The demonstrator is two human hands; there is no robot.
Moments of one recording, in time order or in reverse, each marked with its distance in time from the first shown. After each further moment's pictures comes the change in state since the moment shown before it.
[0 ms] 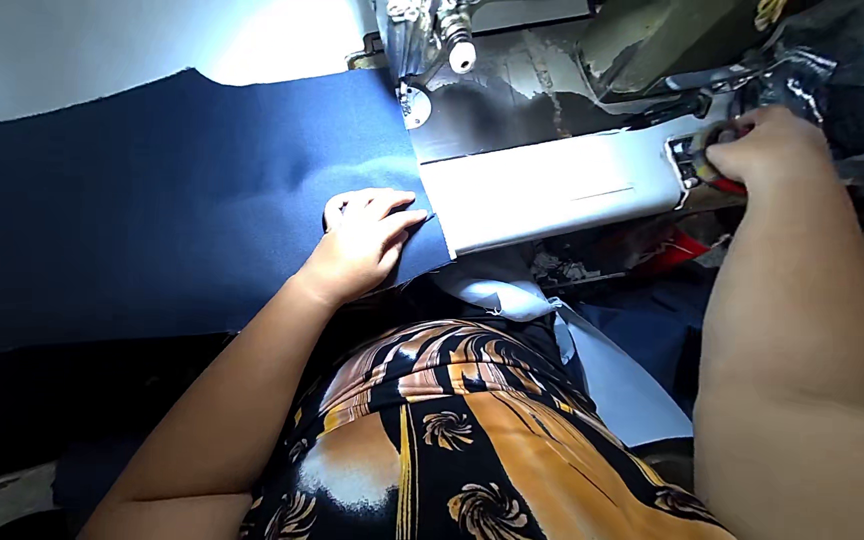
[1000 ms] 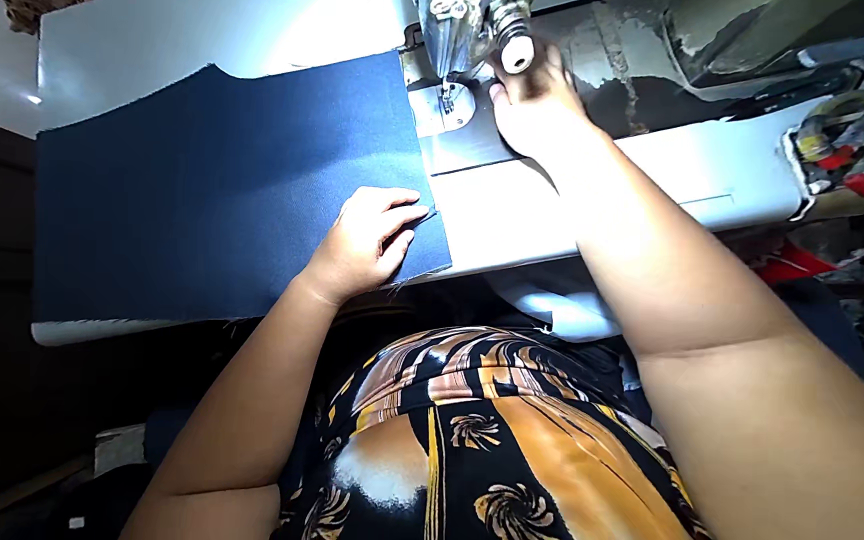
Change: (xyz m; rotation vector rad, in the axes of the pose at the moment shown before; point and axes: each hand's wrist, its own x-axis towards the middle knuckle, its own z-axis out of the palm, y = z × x) left_hand -0.005 -0.035 -0.019 -0.075 0.077 0.034; right_hand -0.088 -0.257 0.073 0.333 -0.009 -0.889
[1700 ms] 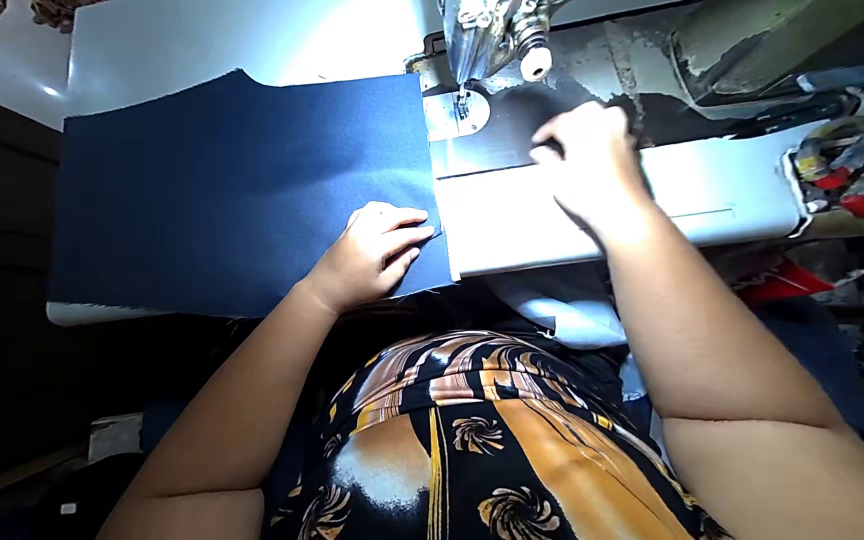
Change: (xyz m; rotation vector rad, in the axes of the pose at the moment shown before) left_hand -0.022 0.002 -0.003 -0.012 -0.003 0.084; right_hand -0.069 0.012 -0.021 -0.050 -0.061 -0.059
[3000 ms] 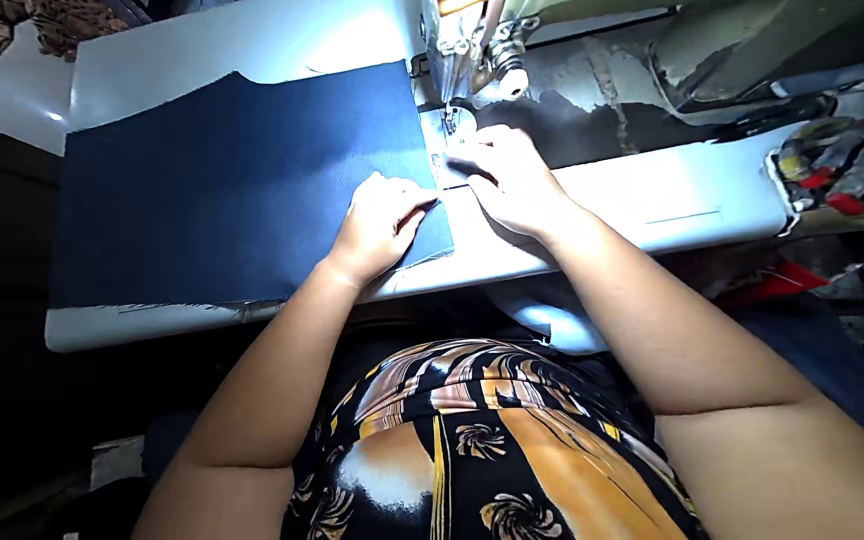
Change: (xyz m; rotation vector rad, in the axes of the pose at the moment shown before) left_hand 0.052 -0.012 0.011 0.101 0.131 -0.103; right_hand 0.017 -0.026 0.033 0.234 0.036 -0.298
